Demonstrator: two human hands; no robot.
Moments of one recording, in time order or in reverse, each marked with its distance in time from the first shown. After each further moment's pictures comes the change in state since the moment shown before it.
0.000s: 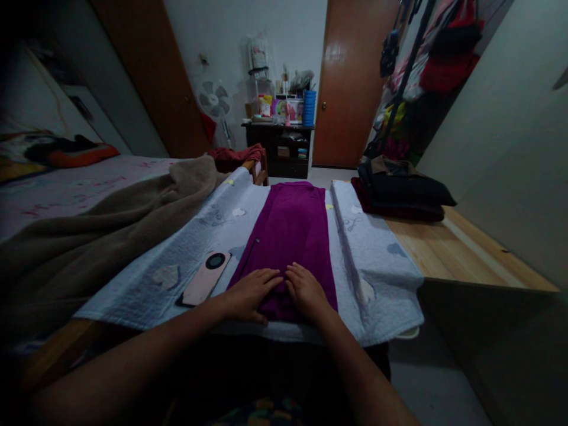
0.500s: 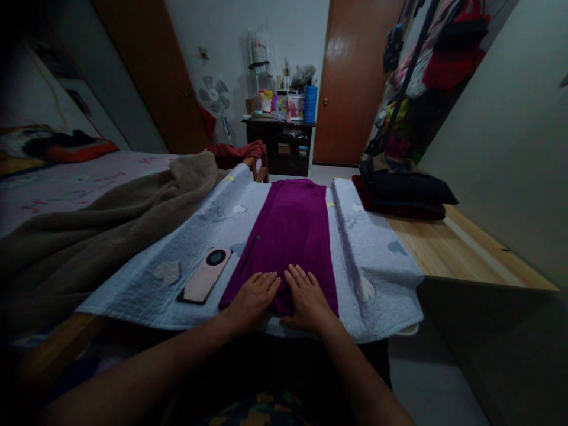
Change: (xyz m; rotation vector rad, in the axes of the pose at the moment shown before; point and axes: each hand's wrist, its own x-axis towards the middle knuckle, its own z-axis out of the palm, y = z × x) left_hand -0.003 0.041 0.016 0.228 0.137 -0.182; right_hand -0.018 -0.030 -0.023 -0.135 -0.367 0.096
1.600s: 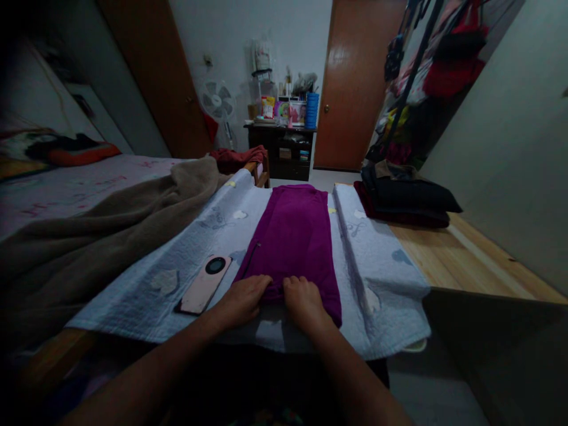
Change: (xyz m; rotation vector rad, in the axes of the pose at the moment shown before) left_hand 0.005 -0.036 -0.028 -0.182 -0.133 -0.099; right_hand 0.029 -0.026 -0.034 -0.214 0.006 0.120
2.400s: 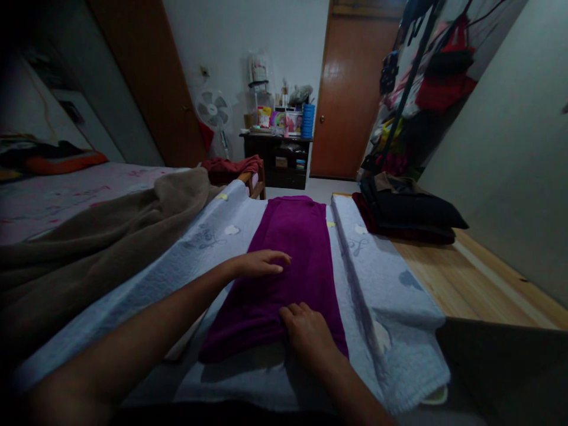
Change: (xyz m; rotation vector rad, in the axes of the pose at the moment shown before) left_hand 0.149 -0.074 -0.052 -0.600 -0.204 0.265; right_hand 0.010 0.022 -0.004 0.143 0.010 -0.084
